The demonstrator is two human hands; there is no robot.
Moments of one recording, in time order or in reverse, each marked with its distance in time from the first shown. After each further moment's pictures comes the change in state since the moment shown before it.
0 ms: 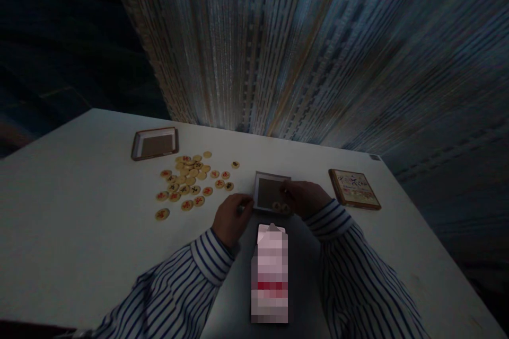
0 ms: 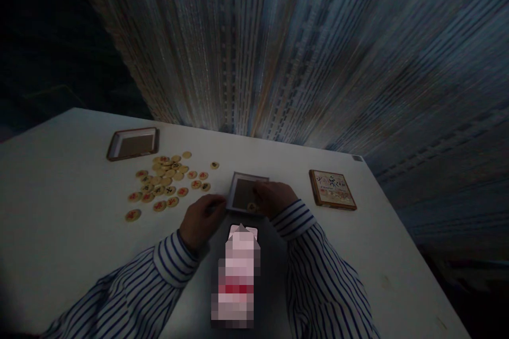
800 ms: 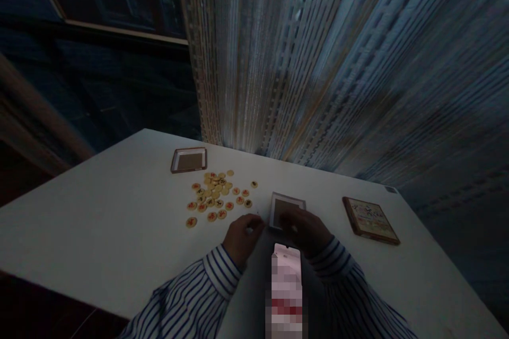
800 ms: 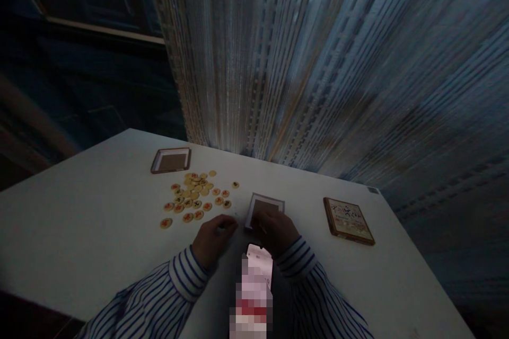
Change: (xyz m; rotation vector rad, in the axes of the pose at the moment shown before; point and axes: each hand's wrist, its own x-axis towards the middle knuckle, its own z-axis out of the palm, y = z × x) left_hand -0.013 0.000 -0.022 -0.124 0.017 -0.098; right_hand -0.001 -0.027 0.030 0.182 0.437 -0.329
